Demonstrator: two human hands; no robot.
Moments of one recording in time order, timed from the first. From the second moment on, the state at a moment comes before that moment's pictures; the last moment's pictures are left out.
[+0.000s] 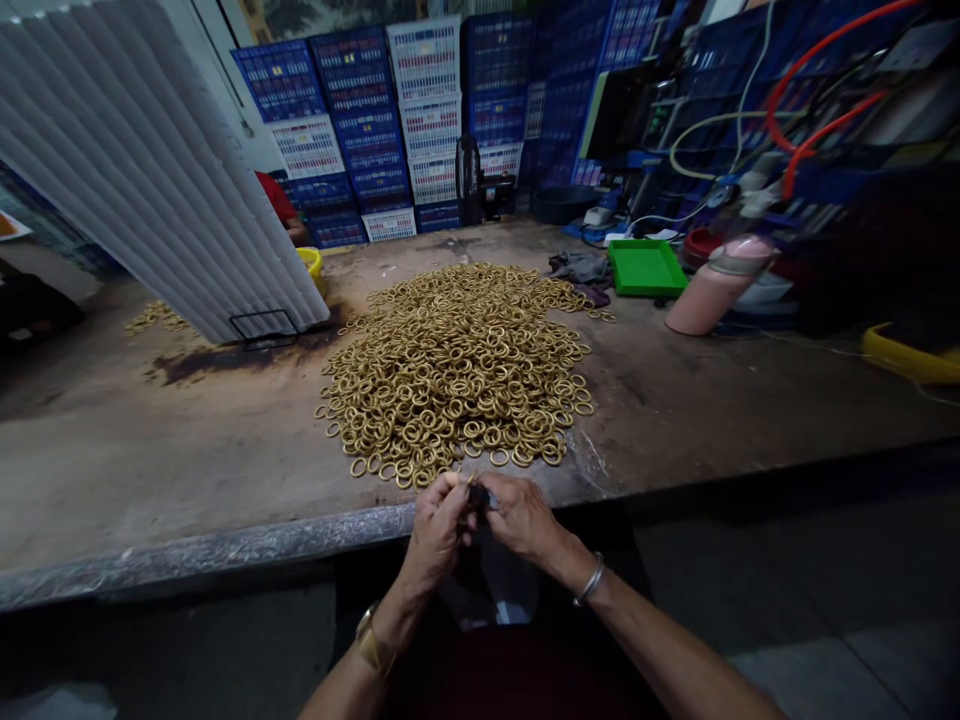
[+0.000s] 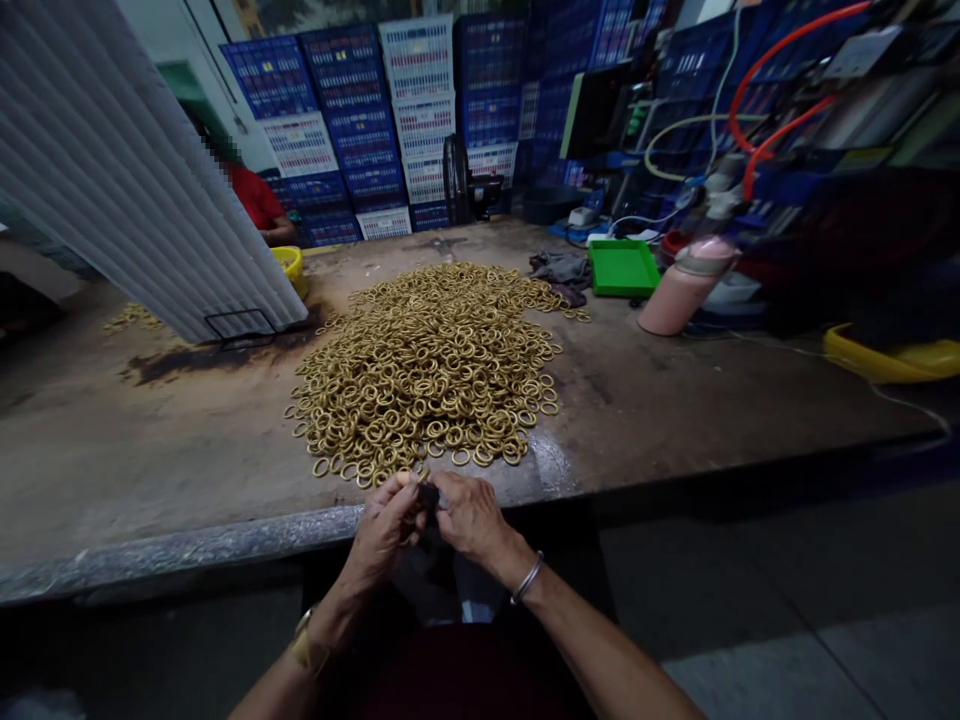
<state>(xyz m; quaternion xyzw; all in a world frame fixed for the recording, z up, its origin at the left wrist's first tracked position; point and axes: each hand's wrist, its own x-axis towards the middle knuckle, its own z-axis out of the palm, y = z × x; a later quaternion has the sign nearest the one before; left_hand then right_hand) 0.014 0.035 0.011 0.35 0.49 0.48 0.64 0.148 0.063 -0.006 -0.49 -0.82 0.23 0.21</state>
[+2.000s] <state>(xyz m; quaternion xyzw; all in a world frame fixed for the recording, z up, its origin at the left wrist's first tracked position) 0.027 0.075 0.004 0.42 0.60 0.48 0.49 0.143 0.110 -0.013 -0.51 -0.68 0.33 0.40</state>
